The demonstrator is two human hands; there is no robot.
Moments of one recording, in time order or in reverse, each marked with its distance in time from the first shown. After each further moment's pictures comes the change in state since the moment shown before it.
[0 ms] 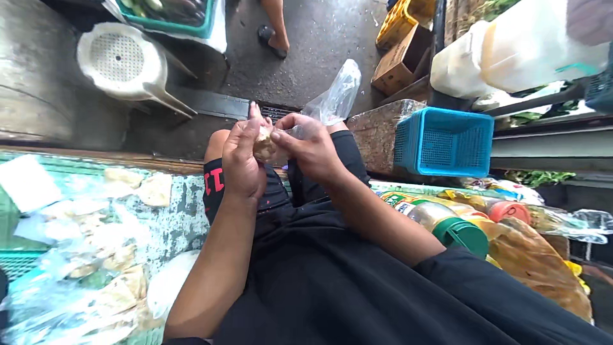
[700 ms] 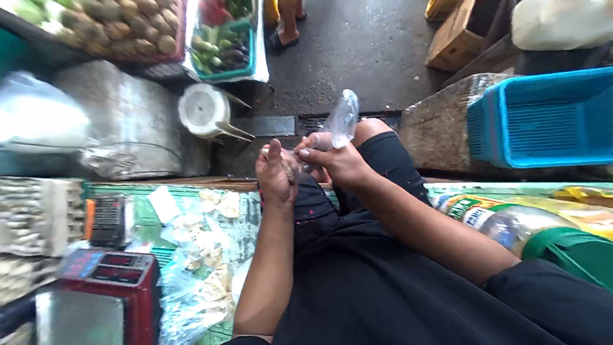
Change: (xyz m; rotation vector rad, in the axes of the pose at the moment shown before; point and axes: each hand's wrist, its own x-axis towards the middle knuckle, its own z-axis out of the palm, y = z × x) left_hand 0.017 0.003 -0.008 -0.042 0.037 0.083; right_hand 0.007 -0.004 -0.003 0.279 -0.101 0.049
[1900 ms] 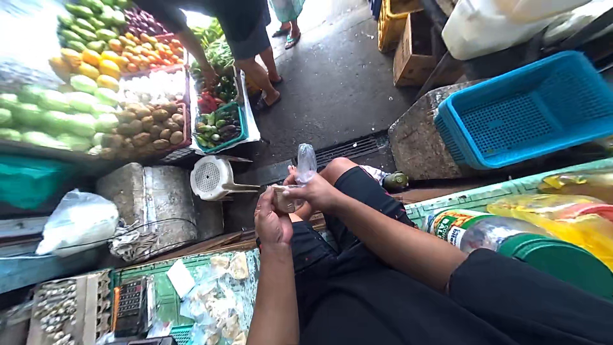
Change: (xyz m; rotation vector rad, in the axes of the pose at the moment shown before) left_hand 0.025 -0.005 0.060 0.070 0.126 -0.100; right_hand 0.028 0.010 -0.057 0.040 0.011 0.048
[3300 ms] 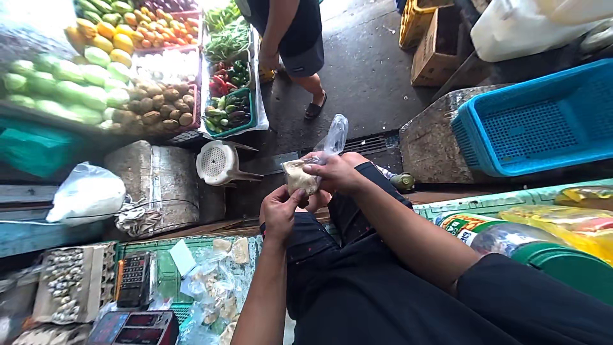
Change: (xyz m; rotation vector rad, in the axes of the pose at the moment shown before) left_hand -0.012 0.007 -0.031 0.507 -0.372 0.177; right_hand -0.007 -0.012 -0.020 0.035 -0.045 0.015
